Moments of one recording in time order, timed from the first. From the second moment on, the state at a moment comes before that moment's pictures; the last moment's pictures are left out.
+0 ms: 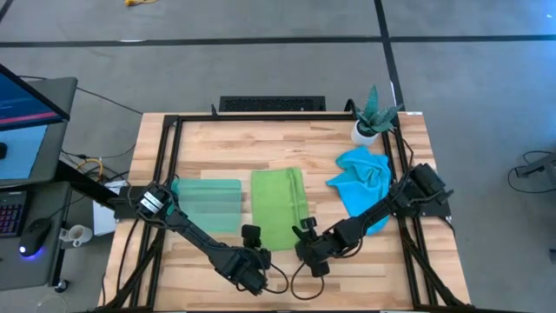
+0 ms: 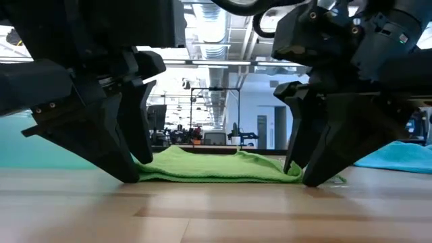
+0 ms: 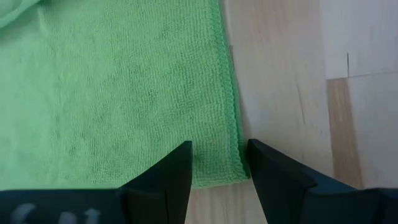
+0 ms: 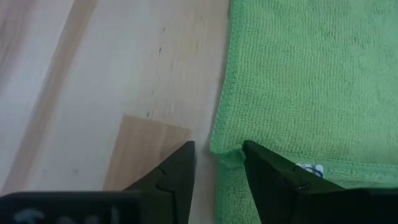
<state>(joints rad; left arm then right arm) -0.61 2.12 1.41 -0.77 -0.53 -0.46 0.51 1.96 1.07 -0.25 0.26 0.15</state>
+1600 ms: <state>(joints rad) -0.58 2.13 1.53 -0.85 -0.55 -0.47 0.48 1.96 1.13 -0.35 0.26 0.18</state>
